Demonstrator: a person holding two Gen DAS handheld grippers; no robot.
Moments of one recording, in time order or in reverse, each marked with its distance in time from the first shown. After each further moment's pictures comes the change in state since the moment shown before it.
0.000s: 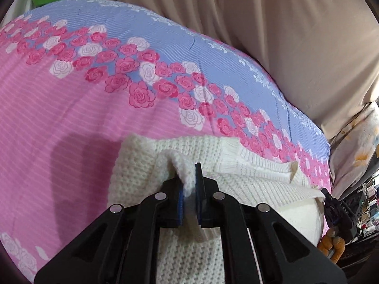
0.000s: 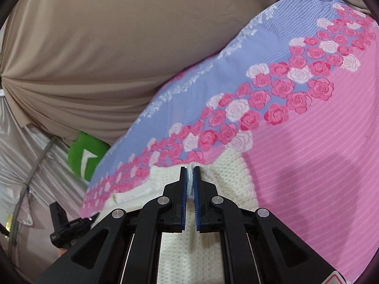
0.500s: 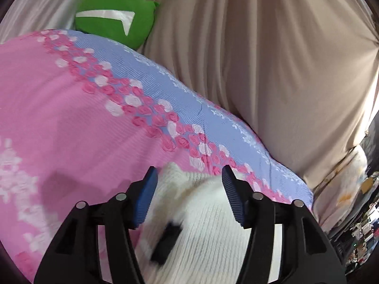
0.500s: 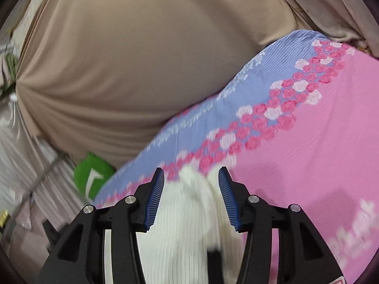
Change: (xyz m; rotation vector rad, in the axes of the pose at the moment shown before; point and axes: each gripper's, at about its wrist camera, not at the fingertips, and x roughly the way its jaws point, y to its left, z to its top) left arm -0.115 0.028 -0.031 -0.136 -0.346 -0.046; right arm -0.110 0.007 -0.048 -0.067 -0.186 0.009
